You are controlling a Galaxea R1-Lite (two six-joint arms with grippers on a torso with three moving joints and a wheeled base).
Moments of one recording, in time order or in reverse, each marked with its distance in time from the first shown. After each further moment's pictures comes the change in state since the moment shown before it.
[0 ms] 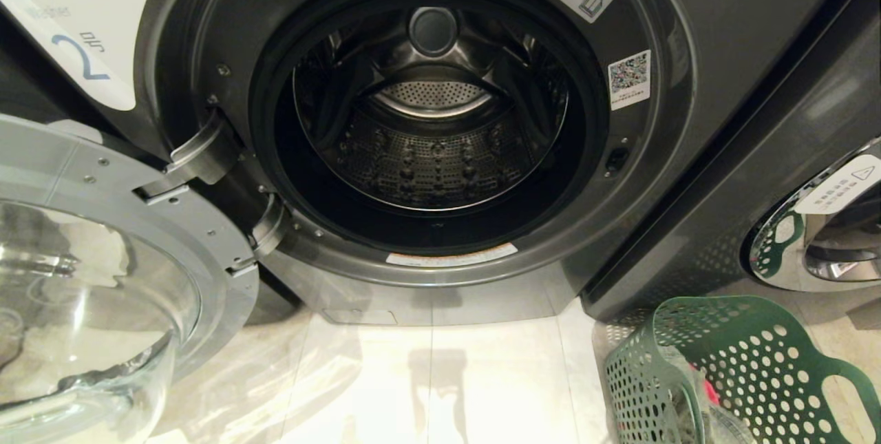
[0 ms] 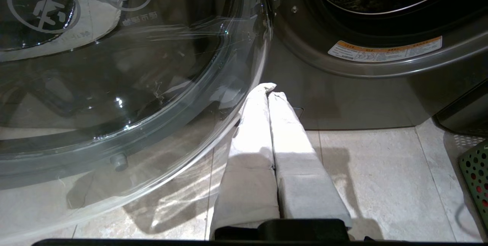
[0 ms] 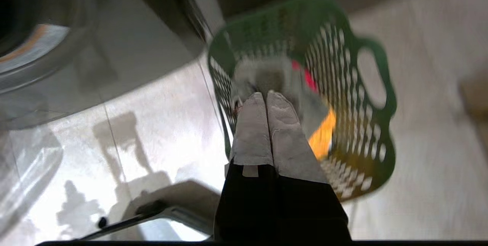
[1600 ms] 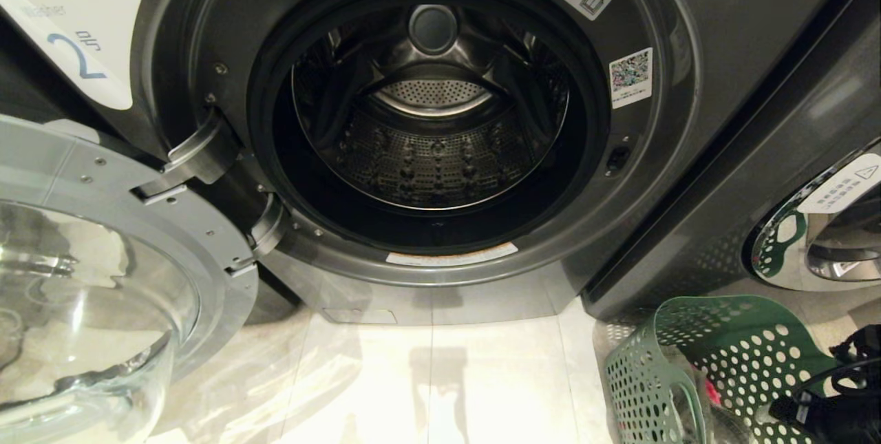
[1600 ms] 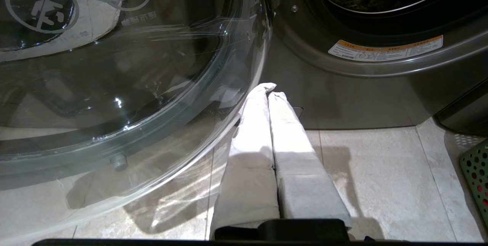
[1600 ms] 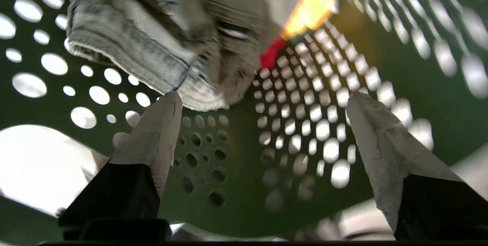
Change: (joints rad) left arm 0.000 0.000 0.000 0.000 0.000 -0.001; right arm -0.497 1.412 0.148 -0.741 0.325 -0.035
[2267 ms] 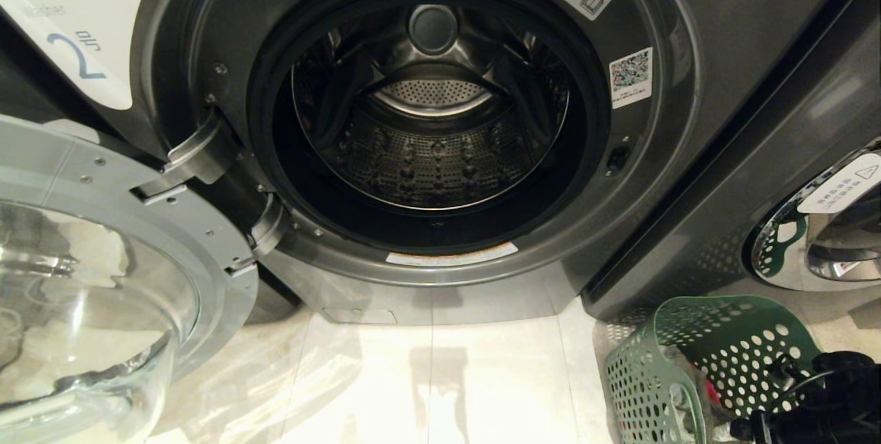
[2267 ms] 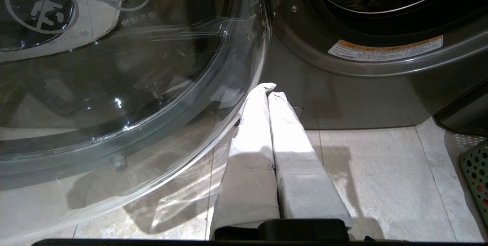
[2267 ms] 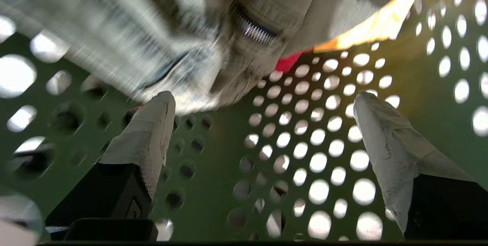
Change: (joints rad) left arm 0.000 0.000 0.000 0.000 0.000 0.000; right arm -0.051 0.414 -0.195 -0.032 0.221 -0.387
